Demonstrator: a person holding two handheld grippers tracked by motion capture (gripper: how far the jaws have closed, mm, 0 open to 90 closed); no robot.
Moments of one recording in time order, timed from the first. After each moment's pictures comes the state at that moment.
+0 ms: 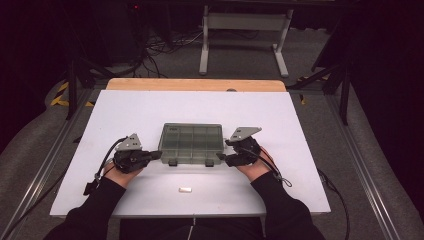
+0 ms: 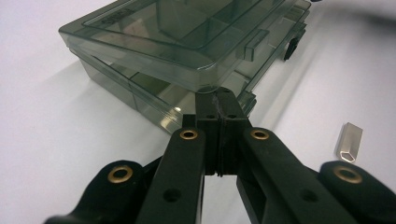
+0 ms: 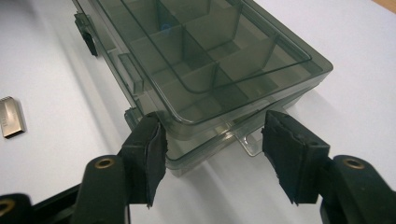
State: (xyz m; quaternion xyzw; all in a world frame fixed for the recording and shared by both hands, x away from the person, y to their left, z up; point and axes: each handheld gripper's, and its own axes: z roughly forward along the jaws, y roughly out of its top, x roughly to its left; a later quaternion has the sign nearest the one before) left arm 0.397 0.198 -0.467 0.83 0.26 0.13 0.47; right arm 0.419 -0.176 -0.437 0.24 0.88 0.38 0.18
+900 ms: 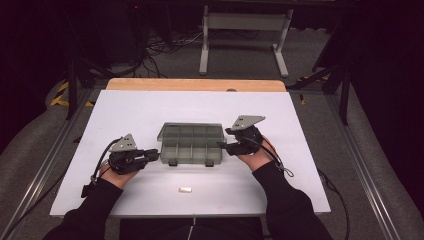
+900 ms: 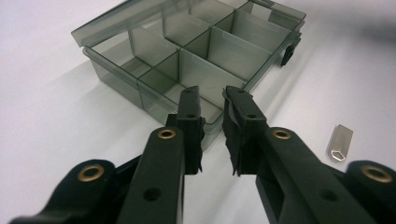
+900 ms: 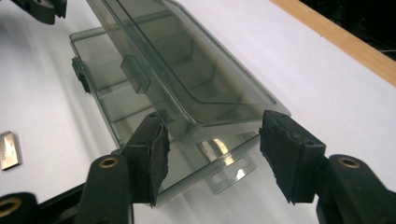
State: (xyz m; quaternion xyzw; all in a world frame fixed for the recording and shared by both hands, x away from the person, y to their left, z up) left arm 0.390 0.209 -0.463 0.82 0.26 0.13 0.49; right arm 0.431 -0.175 -0.402 0.22 0.87 0.40 0.20
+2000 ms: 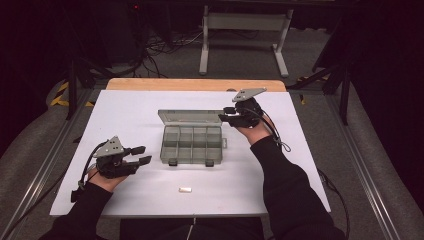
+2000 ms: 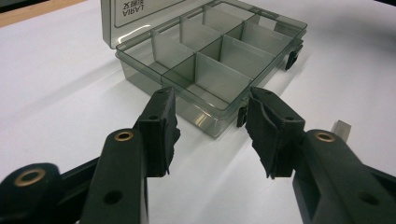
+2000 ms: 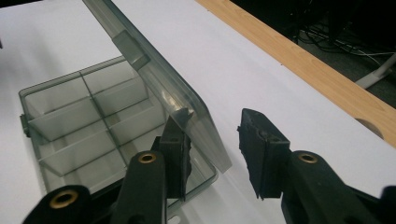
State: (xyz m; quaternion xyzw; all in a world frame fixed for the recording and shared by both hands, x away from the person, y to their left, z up) left arm 0.375 0.234 -0.460 0.80 0.27 0.16 0.50; right arm 0.491 -0.177 -0.366 0.24 0.85 0.42 0.20
